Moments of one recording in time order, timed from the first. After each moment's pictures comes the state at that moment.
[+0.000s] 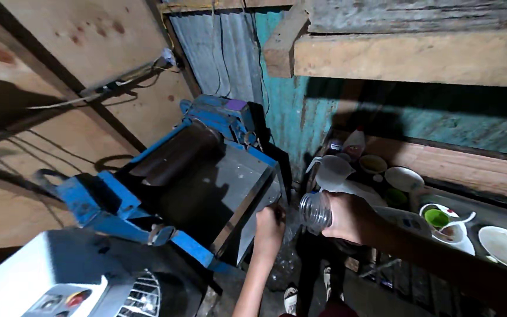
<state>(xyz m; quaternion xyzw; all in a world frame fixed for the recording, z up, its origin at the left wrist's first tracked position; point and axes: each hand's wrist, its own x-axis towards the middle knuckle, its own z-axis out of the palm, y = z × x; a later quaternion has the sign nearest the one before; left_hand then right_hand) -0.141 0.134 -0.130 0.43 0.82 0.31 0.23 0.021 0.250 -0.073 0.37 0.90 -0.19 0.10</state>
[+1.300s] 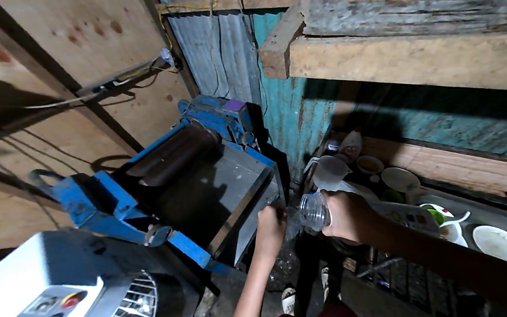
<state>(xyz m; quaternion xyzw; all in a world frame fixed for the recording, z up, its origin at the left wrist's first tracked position) -0.133 0.141 -0.130 0.44 0.81 0.31 0.24 0.020 0.252 -0.065 0.36 0.91 -0.15 0.15</state>
